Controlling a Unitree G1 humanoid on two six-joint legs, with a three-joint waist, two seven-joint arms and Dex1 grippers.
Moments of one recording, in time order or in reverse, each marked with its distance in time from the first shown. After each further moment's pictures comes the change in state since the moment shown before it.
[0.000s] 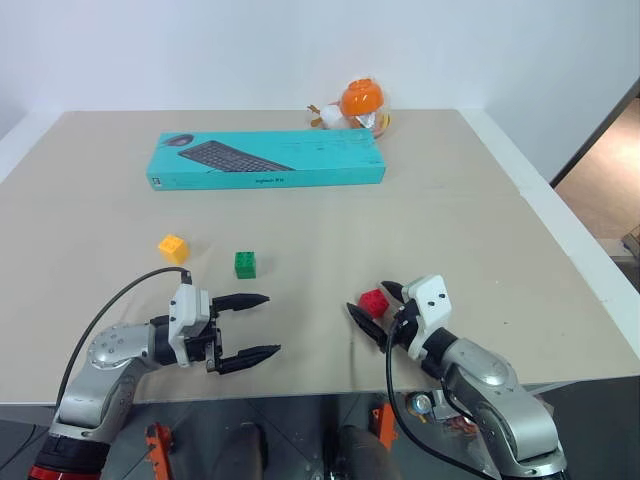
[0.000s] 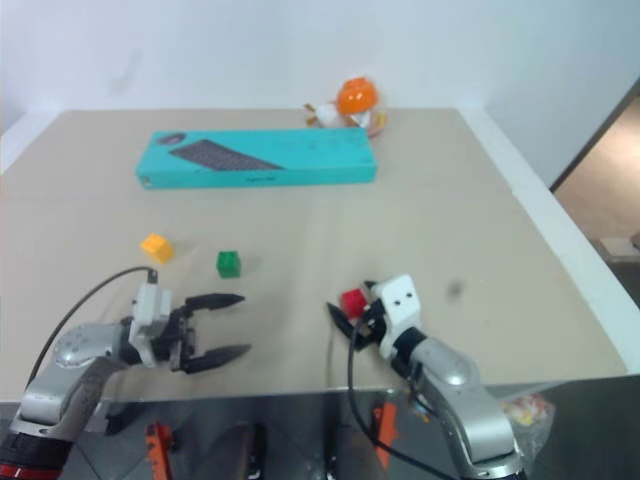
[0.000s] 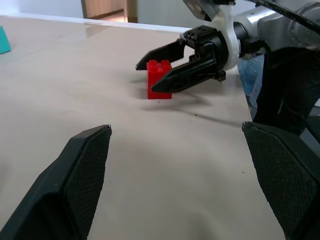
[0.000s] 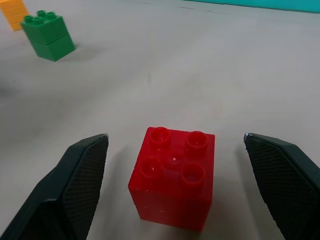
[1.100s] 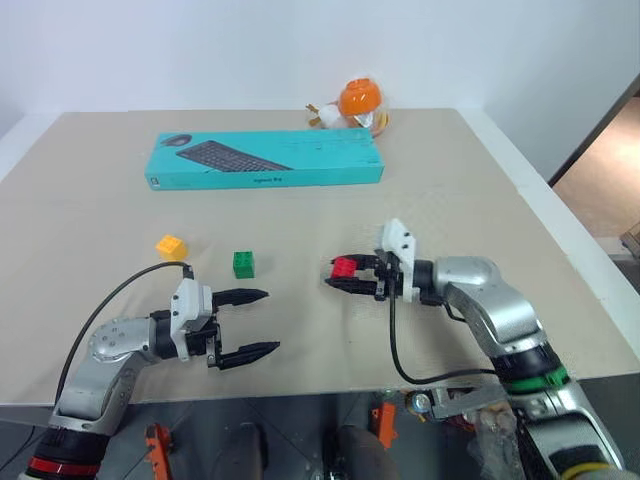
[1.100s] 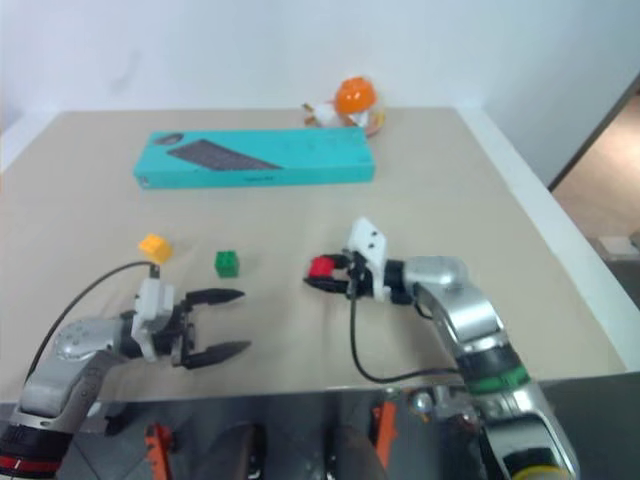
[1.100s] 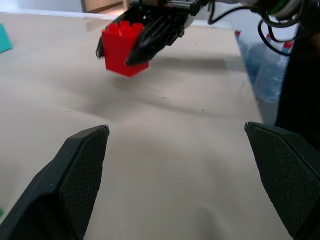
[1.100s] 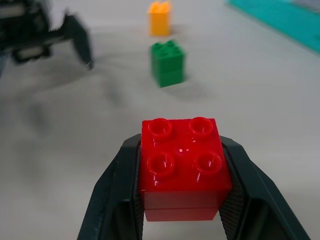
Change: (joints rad) left arm -0.028 0.015 0.005 0.021 0.046 -0.019 0.030; right arm -0.642 -0.162 0.197 0.585 0.015 -0.188 0.719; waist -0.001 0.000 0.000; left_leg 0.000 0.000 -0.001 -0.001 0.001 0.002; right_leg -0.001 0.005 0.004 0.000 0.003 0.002
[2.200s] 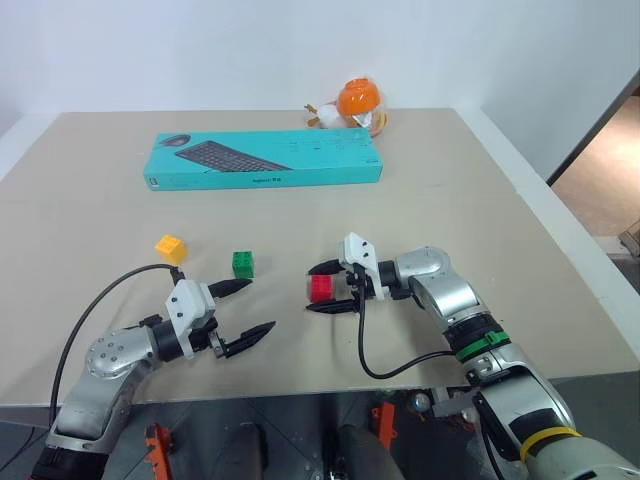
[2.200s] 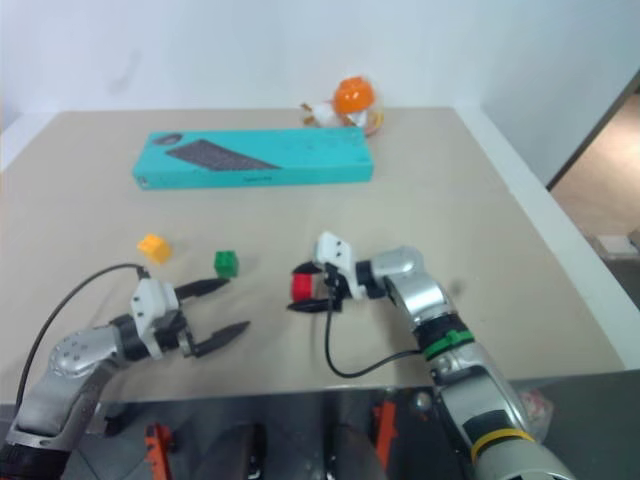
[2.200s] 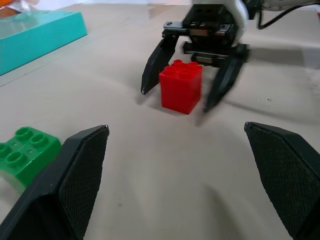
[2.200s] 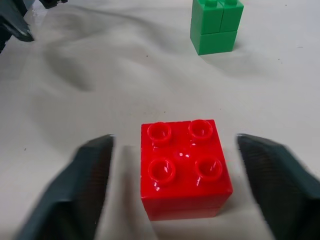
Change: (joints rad) left arm 0.077 -0.028 0.014 -0.078 0.080 0.000 0.262; right arm -0.117 0.138 0.052 0.318 -0.147 -0.175 0.144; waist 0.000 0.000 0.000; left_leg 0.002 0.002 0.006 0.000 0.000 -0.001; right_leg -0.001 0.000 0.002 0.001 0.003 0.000
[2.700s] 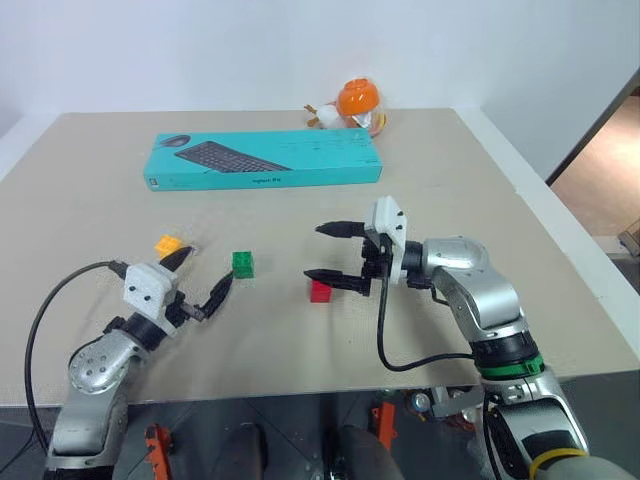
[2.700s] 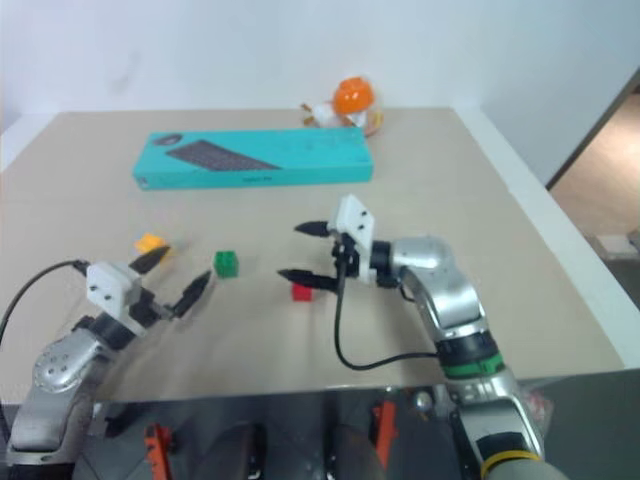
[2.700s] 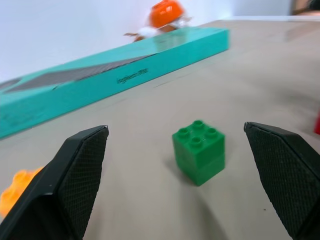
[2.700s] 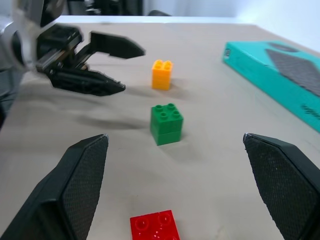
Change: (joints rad) left arm 0.072 -0.198 0.150 -0.079 0.126 0.003 0.437; right arm 0.150 -0.037 -0.177 -0.499 0.143 0.229 -0.224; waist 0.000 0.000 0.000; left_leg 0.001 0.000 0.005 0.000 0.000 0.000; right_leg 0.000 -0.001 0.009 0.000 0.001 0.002
